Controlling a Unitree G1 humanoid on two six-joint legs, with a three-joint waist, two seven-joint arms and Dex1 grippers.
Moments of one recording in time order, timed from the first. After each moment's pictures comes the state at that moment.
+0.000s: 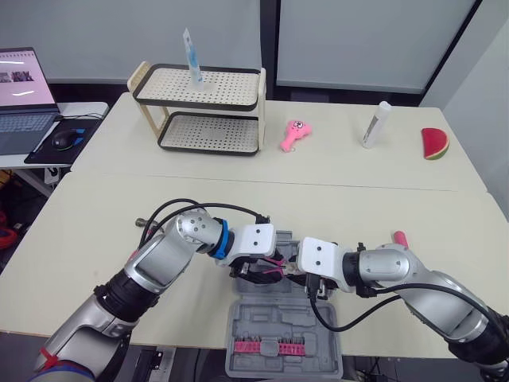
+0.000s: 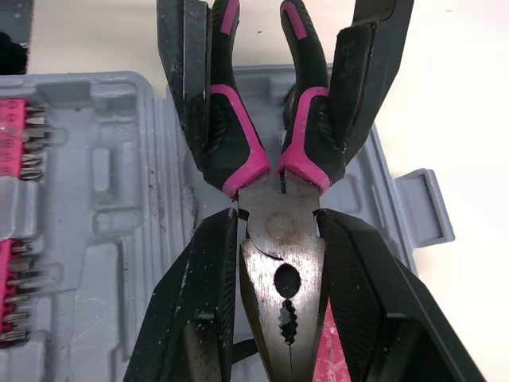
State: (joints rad) left arm -0.53 0.69 -0.49 -0.21 -0.11 0.42 -1.29; right arm -0.38 -0.77 0.55 -0.71 0.17 0.87 0.72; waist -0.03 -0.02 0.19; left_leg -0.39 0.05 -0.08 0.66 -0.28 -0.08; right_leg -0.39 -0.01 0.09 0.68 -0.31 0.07
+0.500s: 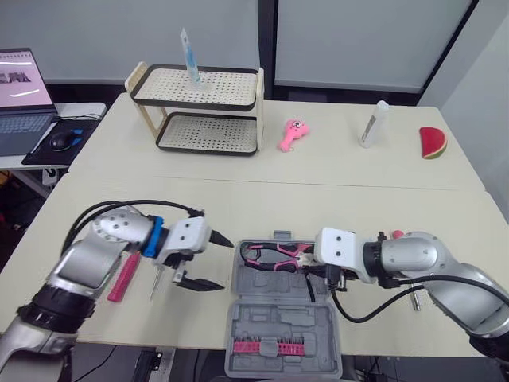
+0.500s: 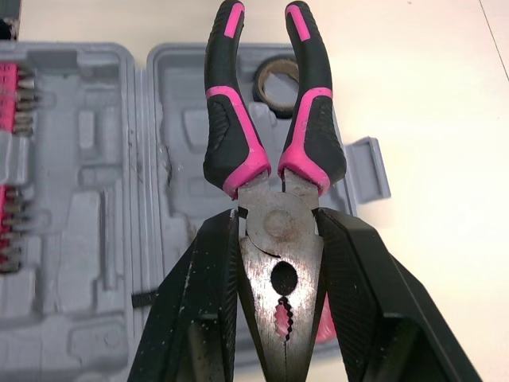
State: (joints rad) left arm -0.32 0.93 -0.15 -0.08 -0.31 0.13 -1.50; right arm -0.39 -0.90 0.41 -0.74 0.21 0.86 0.85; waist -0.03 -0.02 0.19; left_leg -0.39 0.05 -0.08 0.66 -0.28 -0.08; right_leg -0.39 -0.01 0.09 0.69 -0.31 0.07
